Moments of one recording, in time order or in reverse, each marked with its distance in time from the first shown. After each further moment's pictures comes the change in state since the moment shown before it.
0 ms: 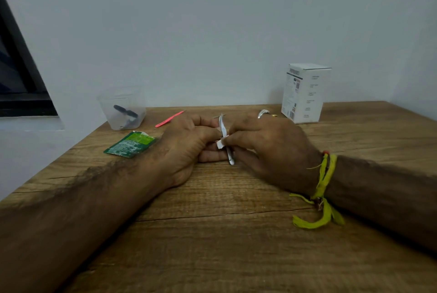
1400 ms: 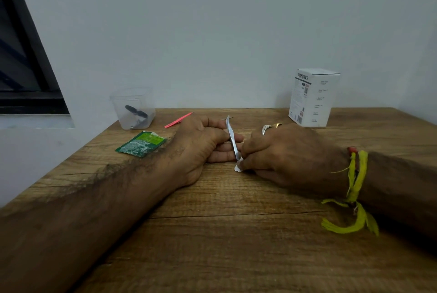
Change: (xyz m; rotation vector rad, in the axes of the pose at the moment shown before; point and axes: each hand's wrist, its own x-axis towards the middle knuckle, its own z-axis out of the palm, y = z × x) left_hand -0.004 0.006 0.004 -0.033 0.030 -0.038; right_hand 0.007 0.001 -0.027 -0.114 -0.493 -0.136
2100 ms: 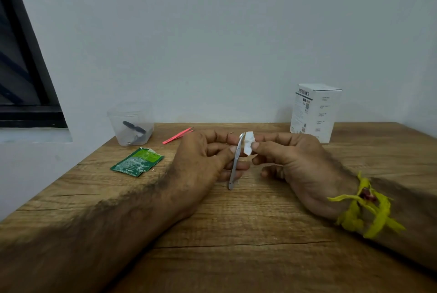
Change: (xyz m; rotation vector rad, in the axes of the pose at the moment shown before) left_hand -0.004 -0.008 -0.001 0.147 -0.074 0.225; right_hand 0.013 -0.004 0.020 1.661 0.633 0.938
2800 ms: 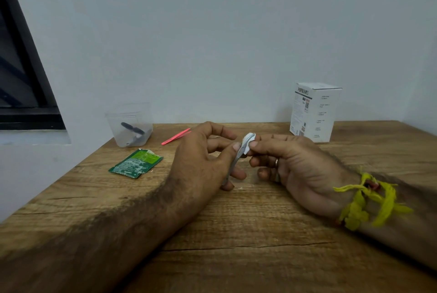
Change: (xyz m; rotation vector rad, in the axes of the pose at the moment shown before) left_hand -0.008 0.007 0.006 0.240 0.083 0.128; right_hand 0.003 -0.002 0.001 0.128 -0.095 0.113
